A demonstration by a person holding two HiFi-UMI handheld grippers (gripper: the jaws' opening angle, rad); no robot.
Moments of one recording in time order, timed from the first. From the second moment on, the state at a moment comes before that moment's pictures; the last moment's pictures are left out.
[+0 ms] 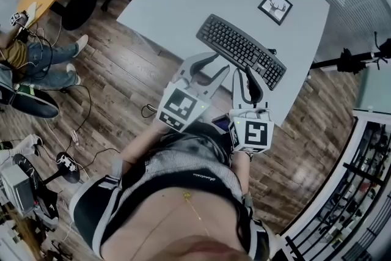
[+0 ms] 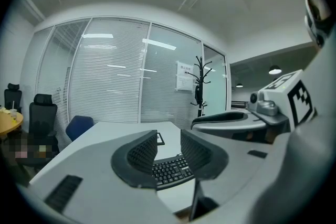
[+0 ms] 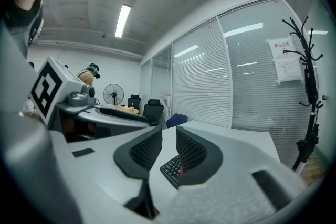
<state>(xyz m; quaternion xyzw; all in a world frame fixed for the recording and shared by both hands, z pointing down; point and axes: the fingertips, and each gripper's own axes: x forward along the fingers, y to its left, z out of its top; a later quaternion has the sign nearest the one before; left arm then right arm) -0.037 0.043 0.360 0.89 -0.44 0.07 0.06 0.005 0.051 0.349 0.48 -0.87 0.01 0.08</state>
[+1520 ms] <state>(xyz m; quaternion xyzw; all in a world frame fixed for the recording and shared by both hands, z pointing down) -0.018 -0.024 0.386 0.92 -0.38 0.09 0.08 0.018 -0.011 0.376 0.52 -0.85 0.03 0.10</state>
